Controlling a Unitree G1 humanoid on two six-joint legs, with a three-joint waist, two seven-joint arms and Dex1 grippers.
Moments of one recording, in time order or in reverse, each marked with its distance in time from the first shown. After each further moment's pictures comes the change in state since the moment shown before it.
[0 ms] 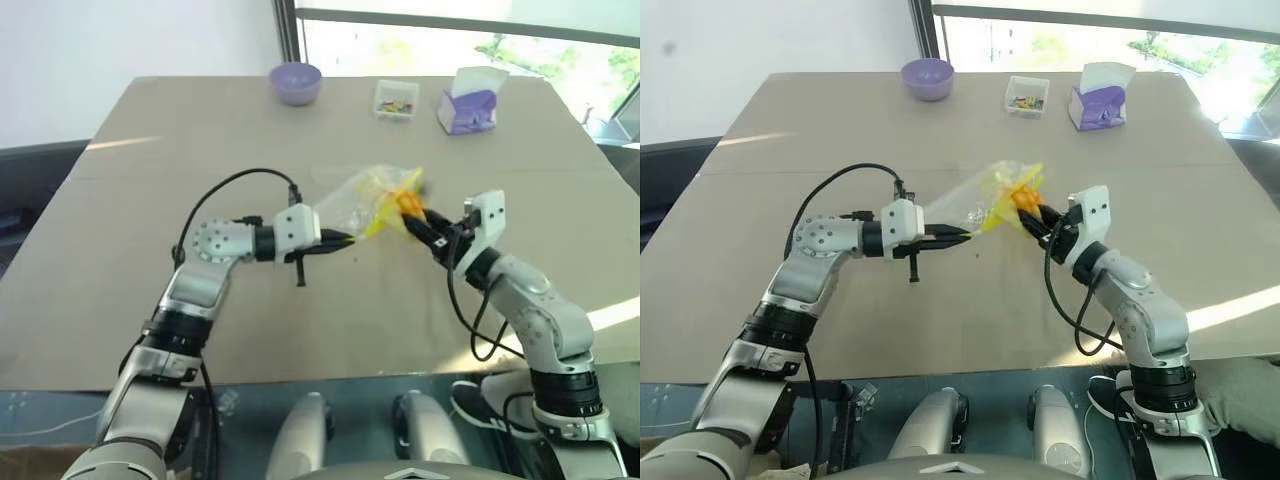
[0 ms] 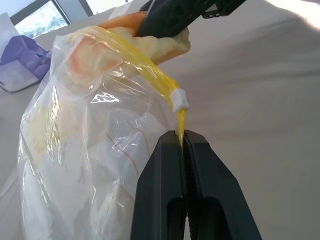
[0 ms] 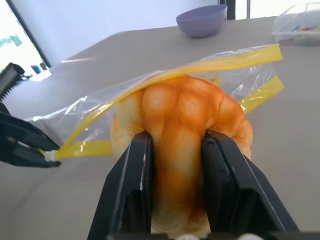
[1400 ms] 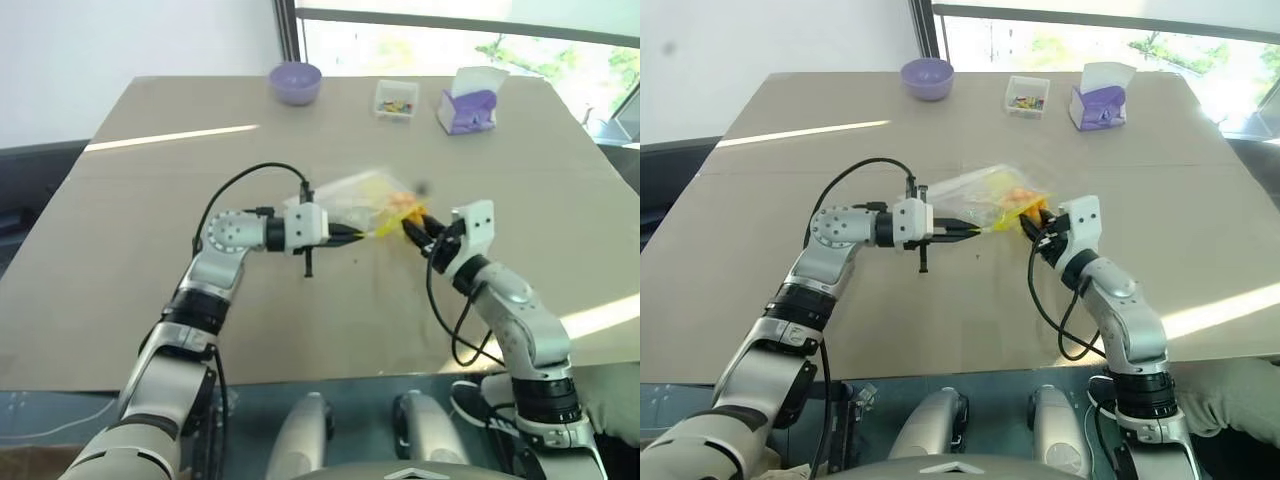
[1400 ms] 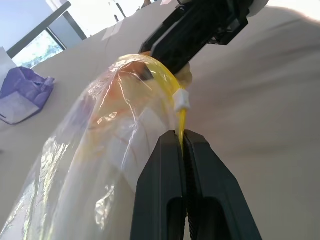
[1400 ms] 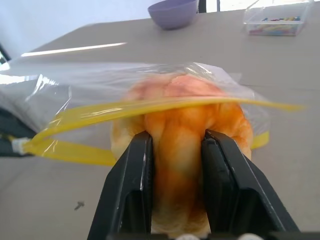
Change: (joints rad) left arm -0.079 -0.066 -0.028 0.205 0.018 -0.201 -0.049; right arm 0.027 0.152 -0.046 0.022 -0.046 0.011 -0.070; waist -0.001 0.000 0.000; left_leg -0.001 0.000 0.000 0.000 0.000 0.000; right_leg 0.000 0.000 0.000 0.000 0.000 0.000
